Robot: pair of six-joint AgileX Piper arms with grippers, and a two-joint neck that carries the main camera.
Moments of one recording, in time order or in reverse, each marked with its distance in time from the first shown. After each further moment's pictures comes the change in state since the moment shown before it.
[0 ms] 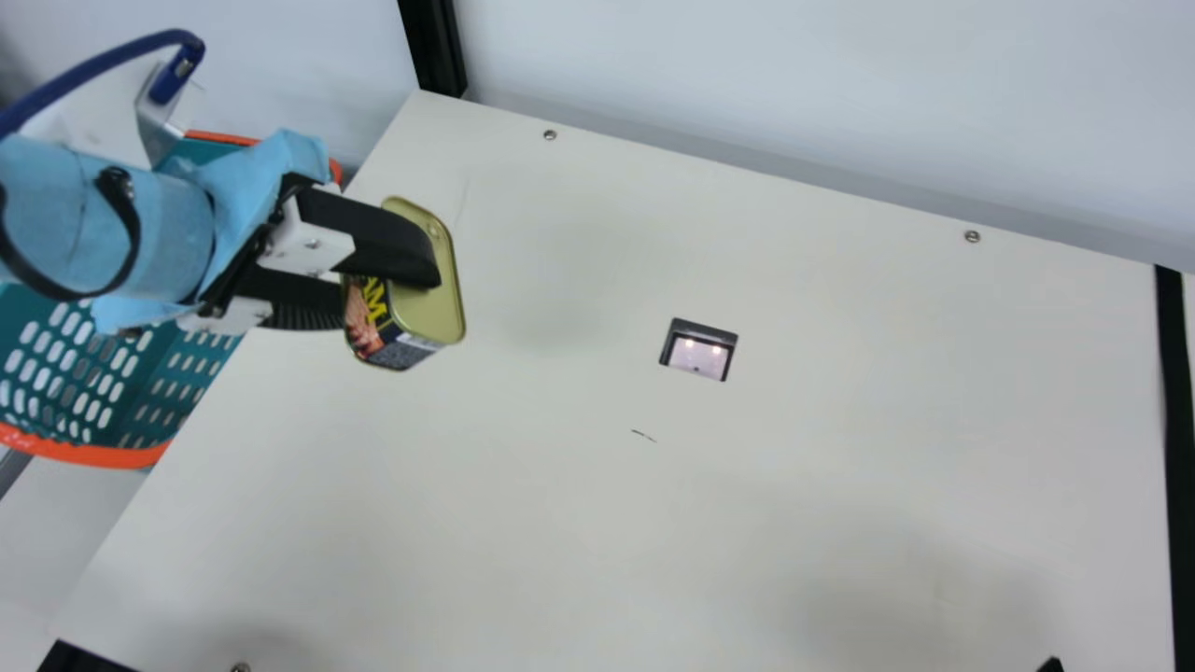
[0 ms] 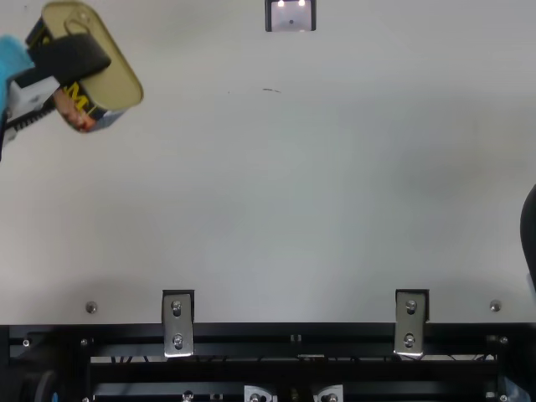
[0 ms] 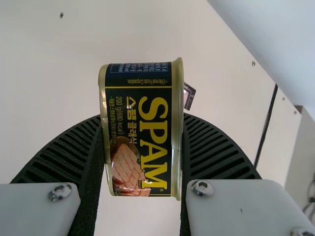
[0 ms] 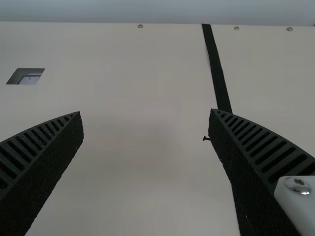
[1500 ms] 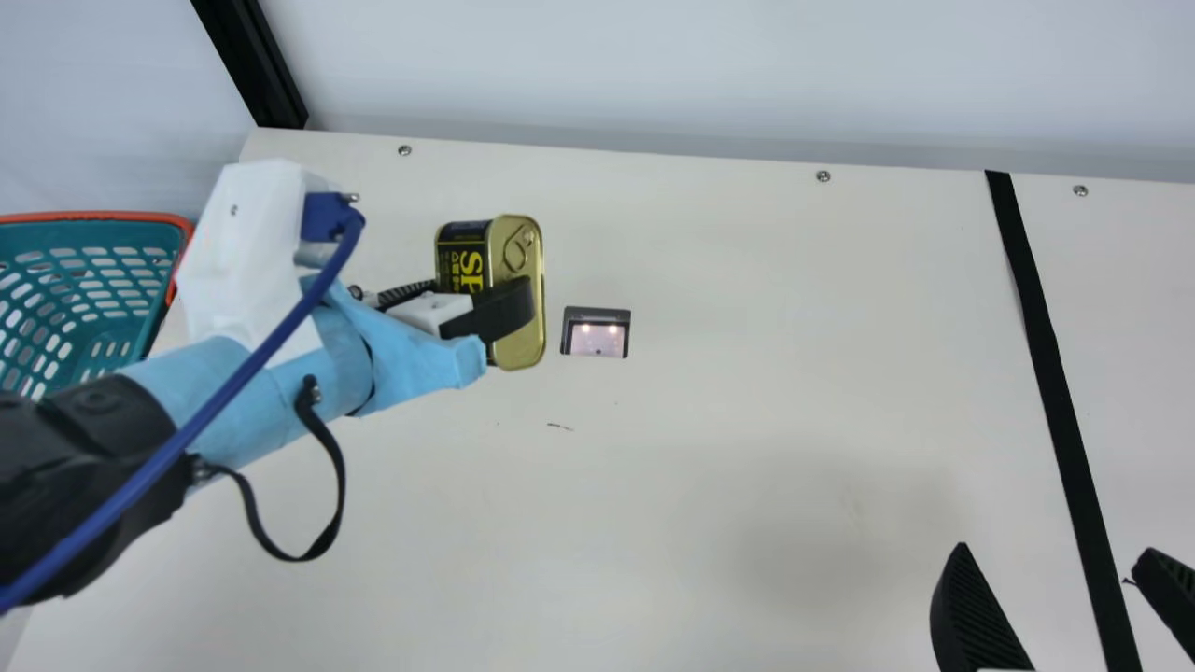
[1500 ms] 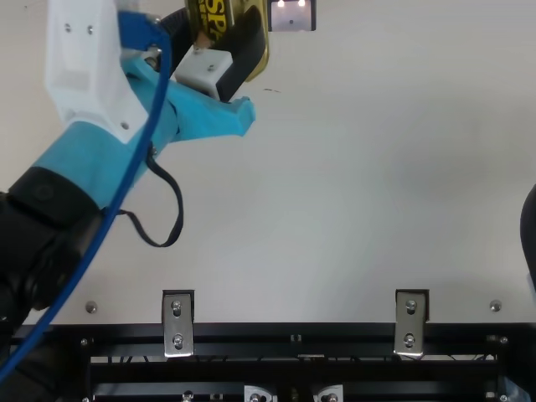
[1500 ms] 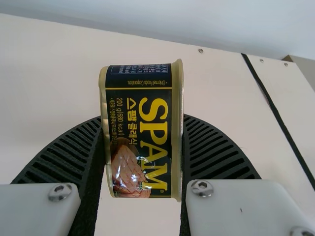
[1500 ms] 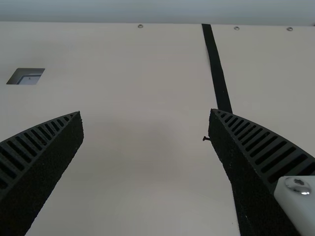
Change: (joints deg) left arm -30.4 9.0 16.3 19.8 -50.7 -0.7; right arm 0.0 0.0 0.0 0.1 0.0 0.0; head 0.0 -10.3
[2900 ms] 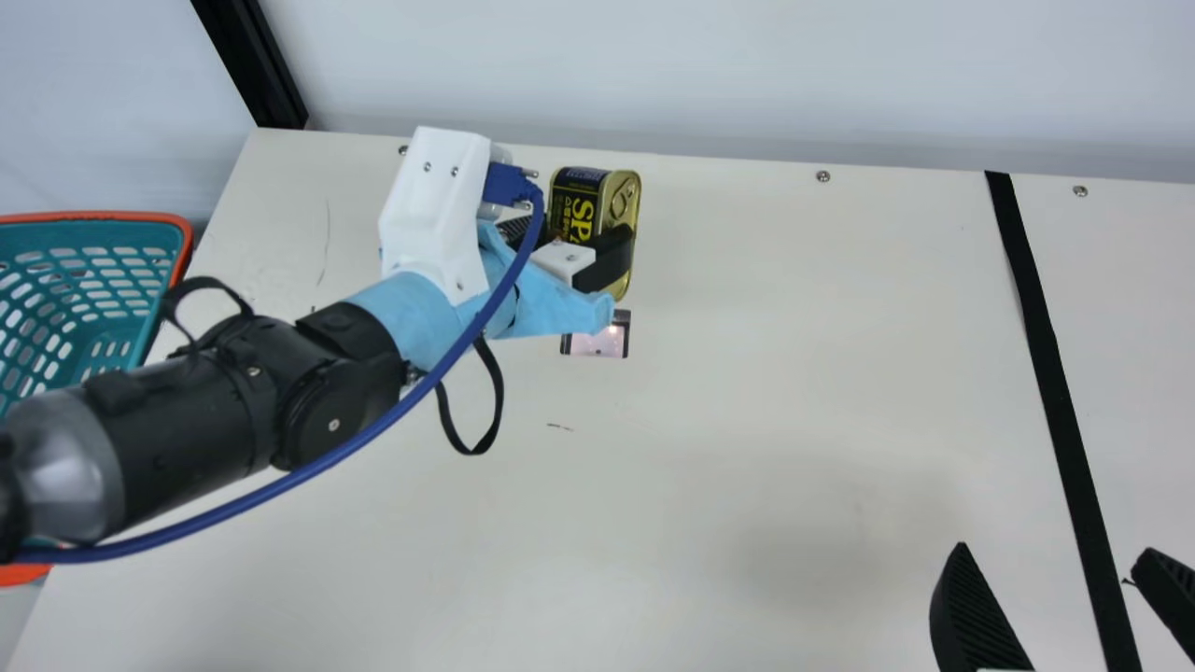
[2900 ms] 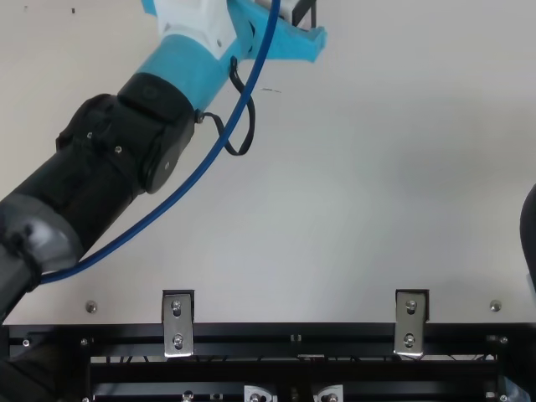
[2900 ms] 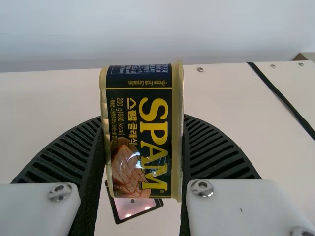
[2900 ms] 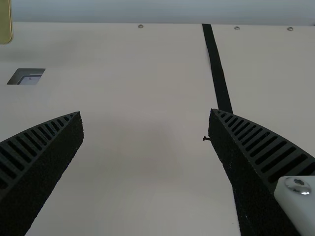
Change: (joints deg) left arm -1.7 22.2 -11.3 -1.5 -15.8 10.3; right arm 0.0 0.0 0.0 0.0 0.0 0.0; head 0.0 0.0
